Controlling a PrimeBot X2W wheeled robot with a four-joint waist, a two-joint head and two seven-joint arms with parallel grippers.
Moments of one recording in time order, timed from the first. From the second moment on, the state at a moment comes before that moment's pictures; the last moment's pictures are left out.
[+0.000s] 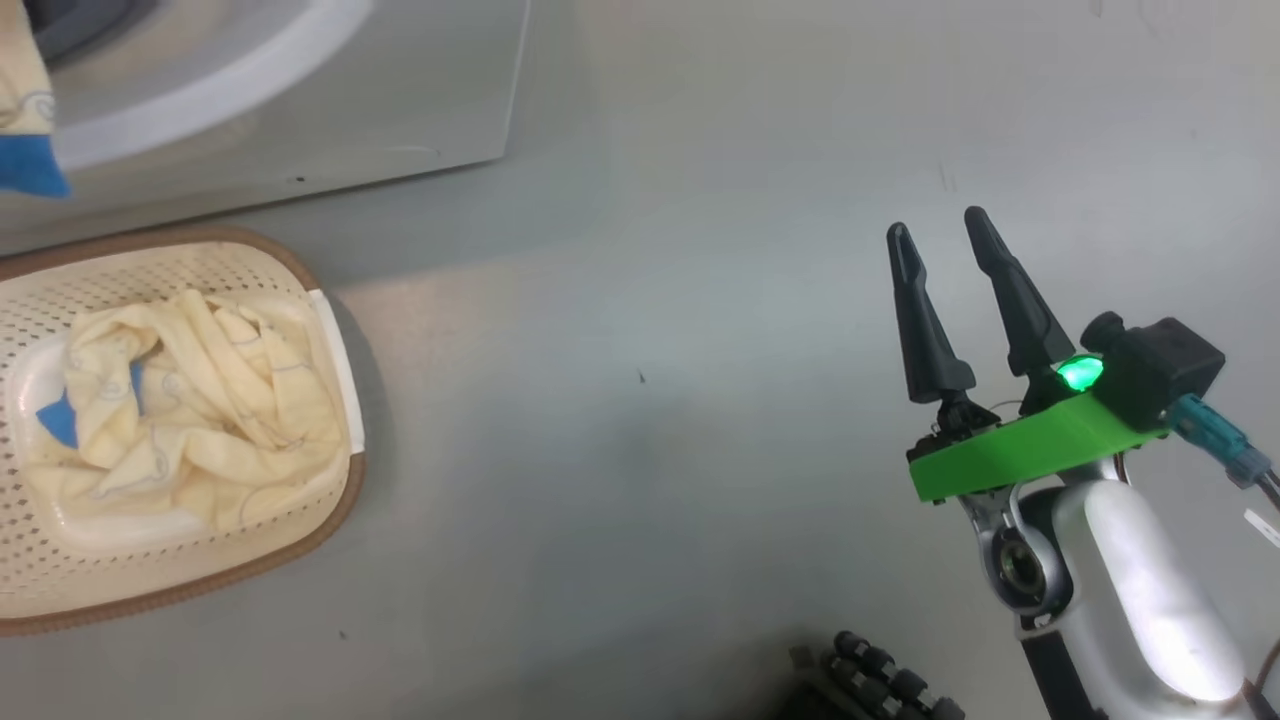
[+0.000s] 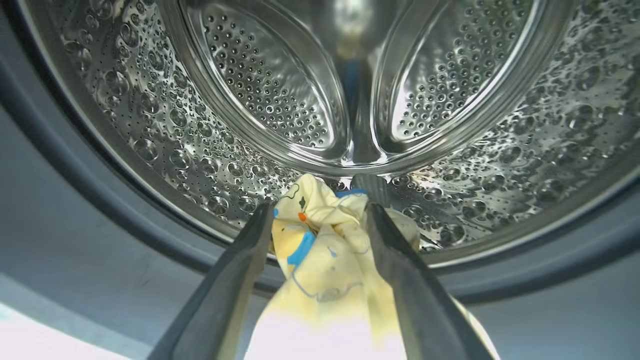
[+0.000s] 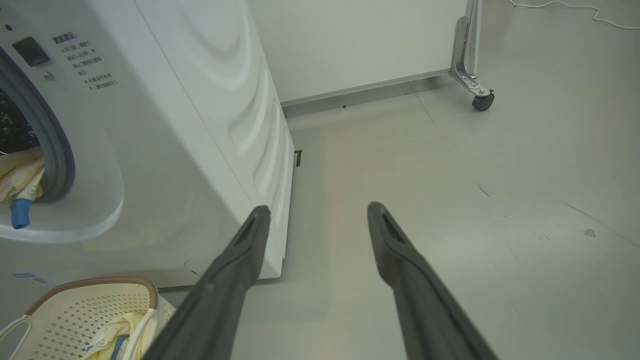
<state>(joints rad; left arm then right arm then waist) -0.97 0.55 -0.18 0.52 -0.44 0.24 -0.07 -0.30 -0.04 0.20 0.09 0.36 0.13 -0.25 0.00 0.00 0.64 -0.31</state>
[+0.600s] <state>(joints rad) -0.33 0.35 -0.25 0.21 -0.41 0.25 -0.25 -0.13 -0.04 0.12 0.05 0.25 0.13 -0.17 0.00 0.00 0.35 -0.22</state>
